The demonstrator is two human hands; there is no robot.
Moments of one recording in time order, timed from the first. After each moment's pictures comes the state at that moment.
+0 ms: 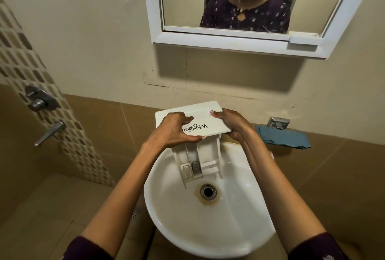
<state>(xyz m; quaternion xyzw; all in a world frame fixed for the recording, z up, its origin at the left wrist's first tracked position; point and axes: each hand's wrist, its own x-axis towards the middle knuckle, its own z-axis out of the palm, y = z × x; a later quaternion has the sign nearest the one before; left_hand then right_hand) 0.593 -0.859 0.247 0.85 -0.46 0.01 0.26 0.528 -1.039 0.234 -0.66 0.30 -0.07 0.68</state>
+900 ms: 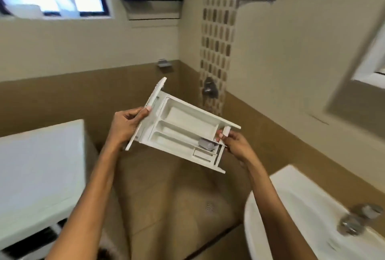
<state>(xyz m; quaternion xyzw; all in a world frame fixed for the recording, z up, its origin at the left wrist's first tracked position) 0.487 -0.483 0.294 0.72 0.13 0.22 0.64 0.589 -0.735 0.223 -0.76 -0.07 0.13 0.63</state>
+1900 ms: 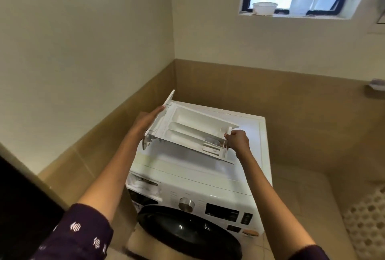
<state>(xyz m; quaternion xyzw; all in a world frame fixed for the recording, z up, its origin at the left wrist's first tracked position) 0.155 -0.012 0.256 0.57 0.56 0.28 0.53 0.390 -0.139 0.185 -0.81 -0.26 0.27 0.45</state>
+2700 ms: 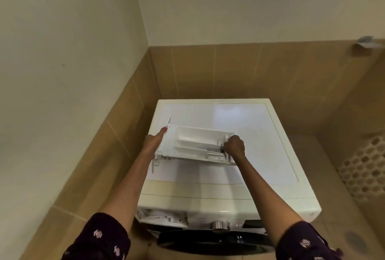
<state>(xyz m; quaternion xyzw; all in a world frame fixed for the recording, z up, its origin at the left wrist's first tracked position) 0.184 0.143 0.144 0.56 0.57 0.15 0.58 0.366 -0.018 0.113 -0.90 -0.16 0.25 0.31</state>
